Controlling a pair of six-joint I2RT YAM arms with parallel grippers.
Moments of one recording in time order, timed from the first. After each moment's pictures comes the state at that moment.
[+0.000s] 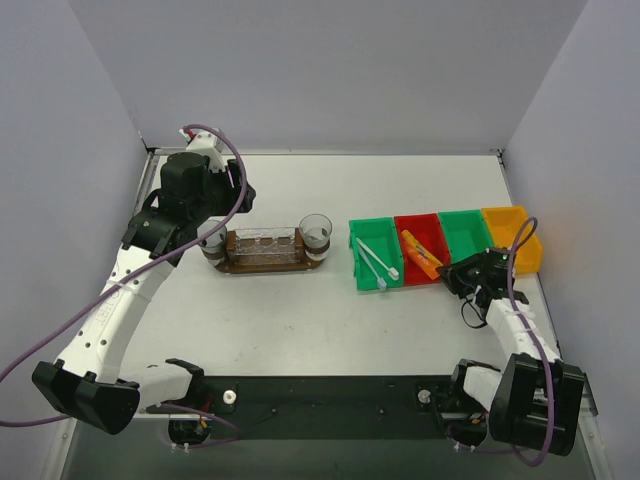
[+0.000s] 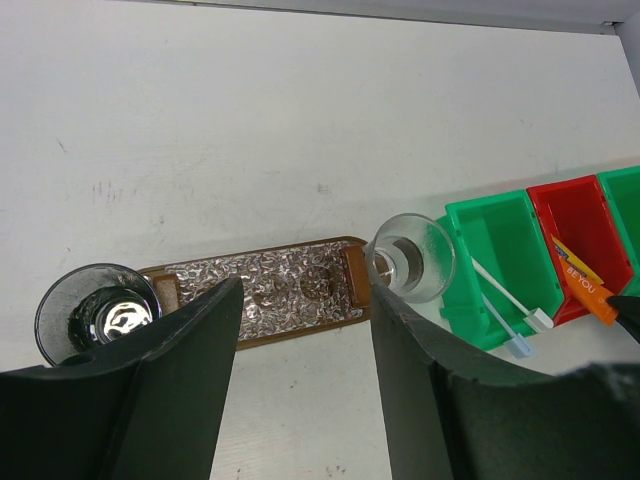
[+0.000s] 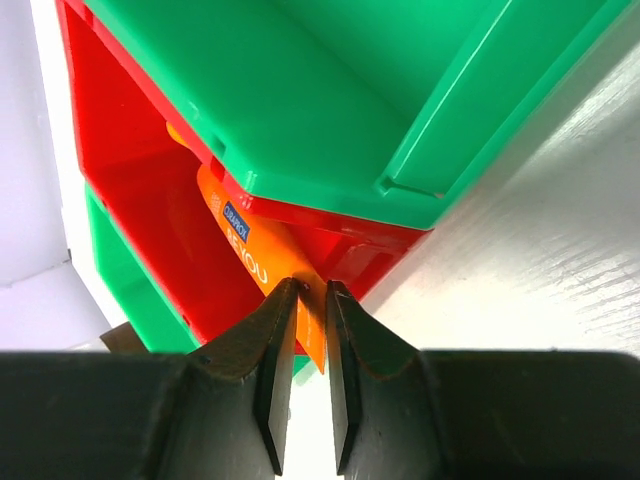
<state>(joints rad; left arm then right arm) -0.37 1.21 1.38 -0.60 -0.06 -0.35 -0.22 1.08 0.40 -0.11 -0.26 0.98</state>
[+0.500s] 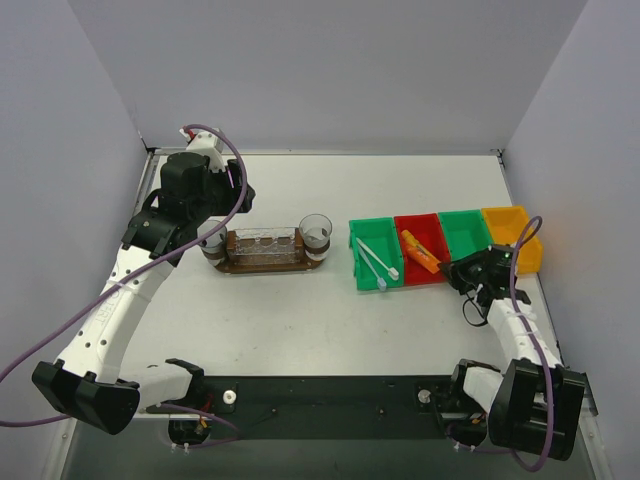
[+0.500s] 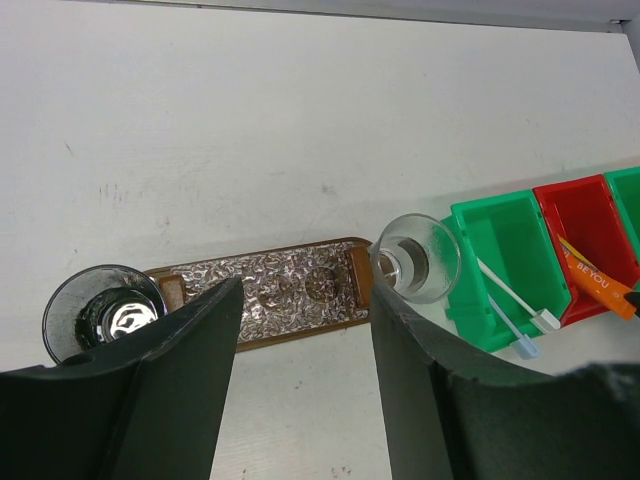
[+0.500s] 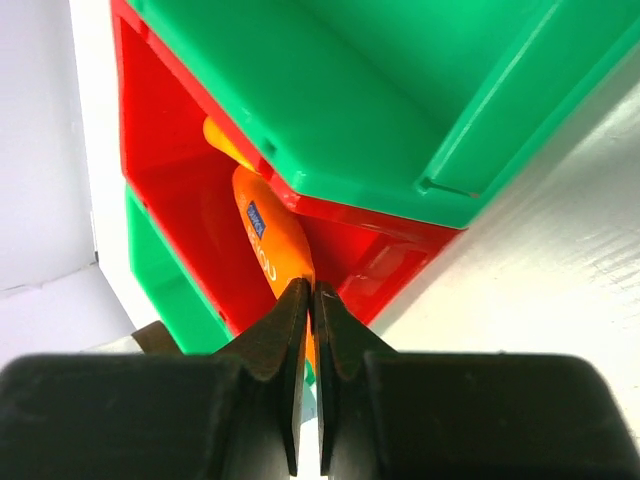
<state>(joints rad) -0.37 1.21 1.38 -0.60 -0.06 -0.34 -0.22 1.05 0.41 -0.11 -0.26 1.02</state>
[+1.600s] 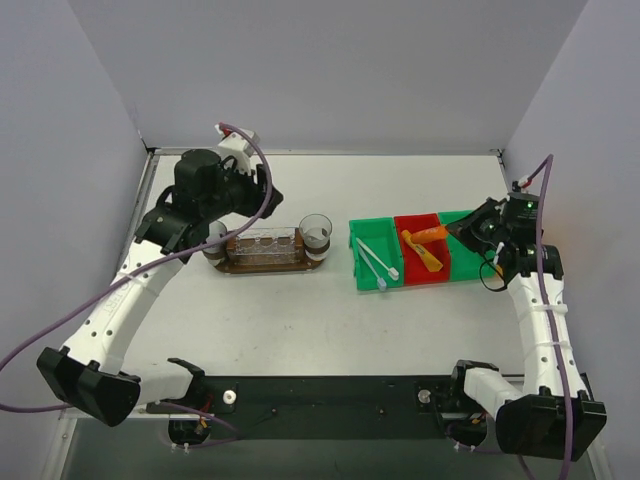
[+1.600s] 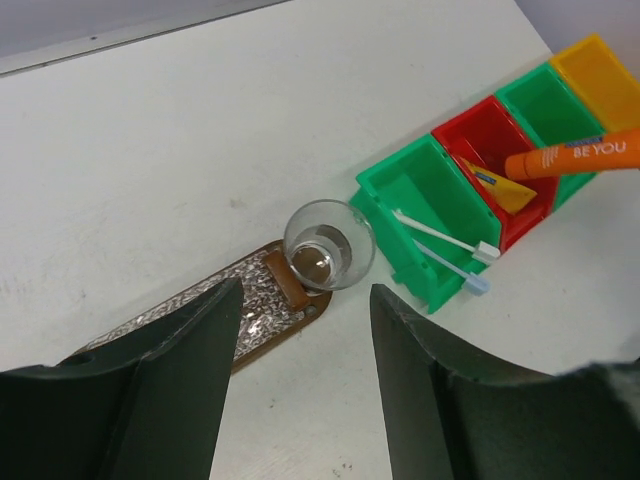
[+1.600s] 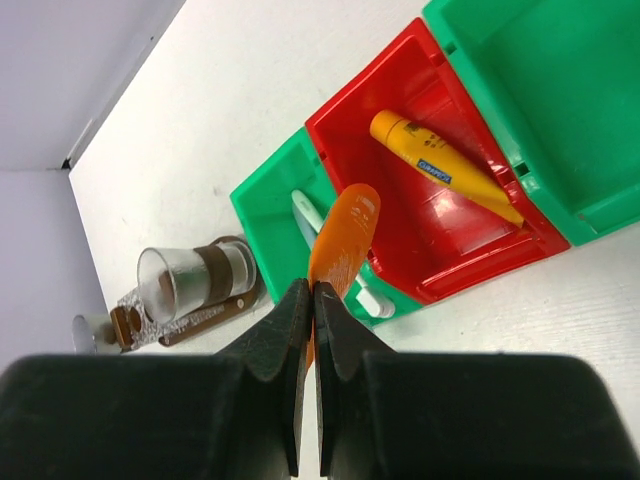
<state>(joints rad) -0.42 1.24 1.38 -0.51 0.15 -0.21 -0.12 1.03 0.97 -0.58 -0.24 0.72</state>
